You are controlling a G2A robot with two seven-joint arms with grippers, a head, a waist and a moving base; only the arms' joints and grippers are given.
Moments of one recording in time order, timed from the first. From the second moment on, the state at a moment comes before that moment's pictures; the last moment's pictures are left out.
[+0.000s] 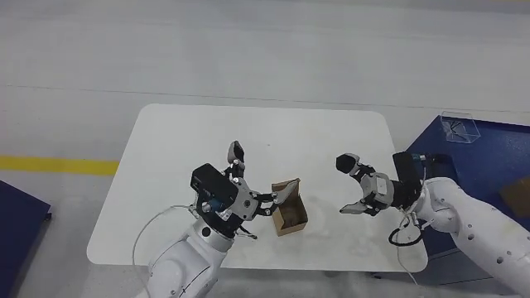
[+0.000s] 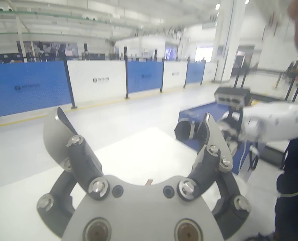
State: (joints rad) left arm 1.37 -1.32 -1.06 -2.08 1.35 -0.13 -0.08; right arm -0.79 -0.48 0.62 -1.54 -0.61 -1.01 -0.44
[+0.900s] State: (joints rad) left arm 1.26 -1.34 -1.03 -1.90 1.25 0.07 -0.62; right arm -0.61 -0.45 0.58 -1.38 1.14 -0.71 0.77
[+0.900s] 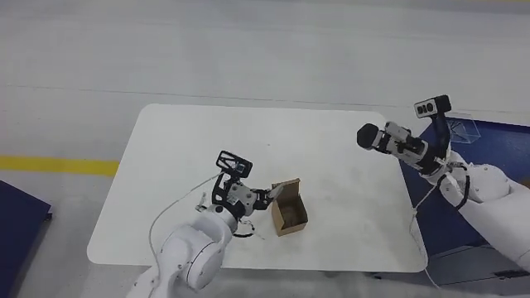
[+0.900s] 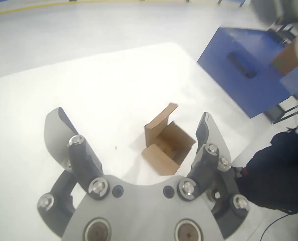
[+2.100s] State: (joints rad) left arm 1.20 -1.39 -0.86 -1.69 1.55 0.12 -0.73; right arm -0.62 -0.65 0.41 -1.48 0.01 -0.08 0.65
